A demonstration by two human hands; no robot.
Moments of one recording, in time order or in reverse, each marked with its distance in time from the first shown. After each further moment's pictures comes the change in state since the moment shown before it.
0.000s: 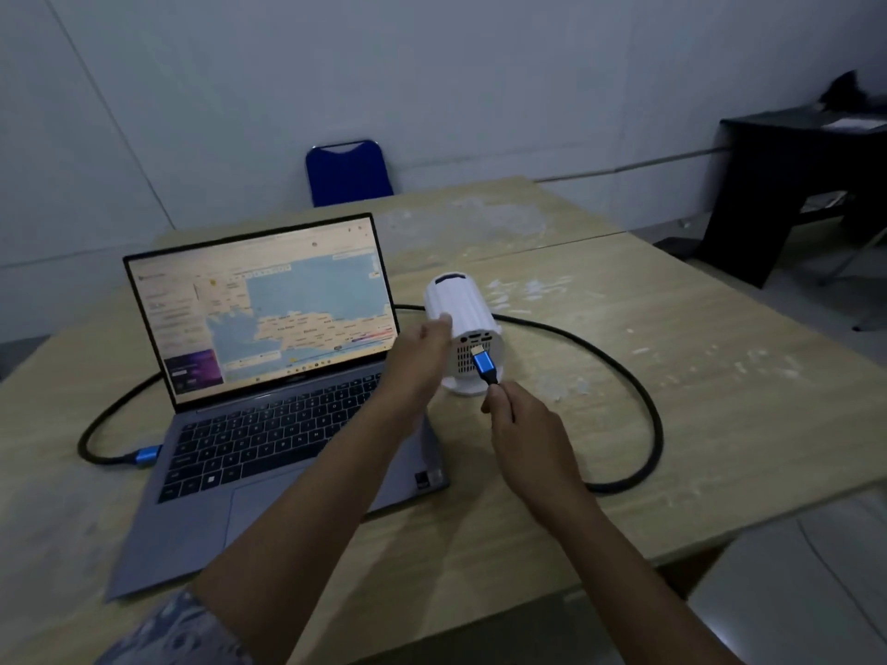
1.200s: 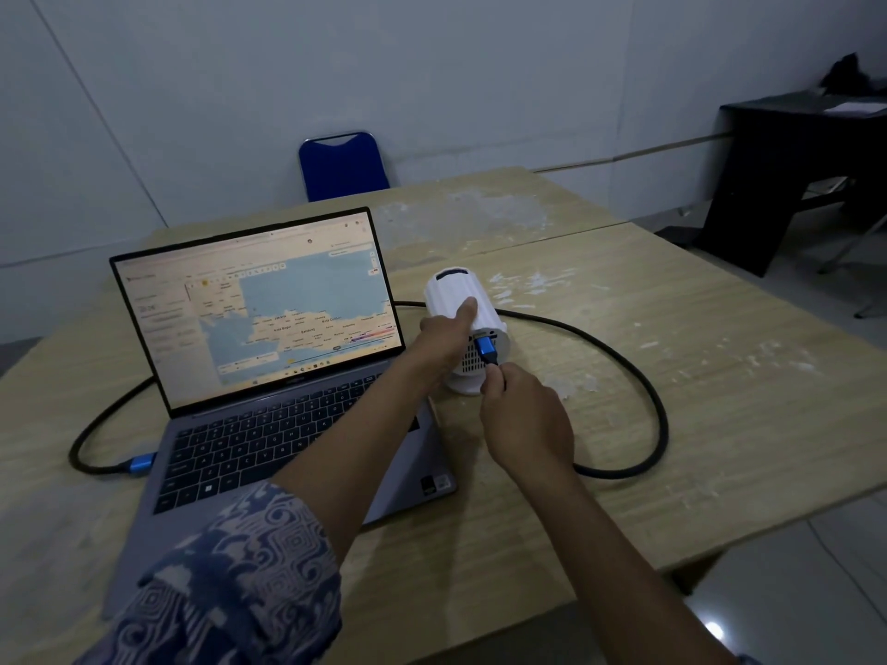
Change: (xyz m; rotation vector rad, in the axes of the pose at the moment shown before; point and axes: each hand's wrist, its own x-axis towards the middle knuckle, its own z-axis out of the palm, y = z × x) left_hand 0.086 -0.016 0.027 0.175 -0.097 -0.148; right_hand 0.025 -0.022 0.014 -0.203 0.109 0.127
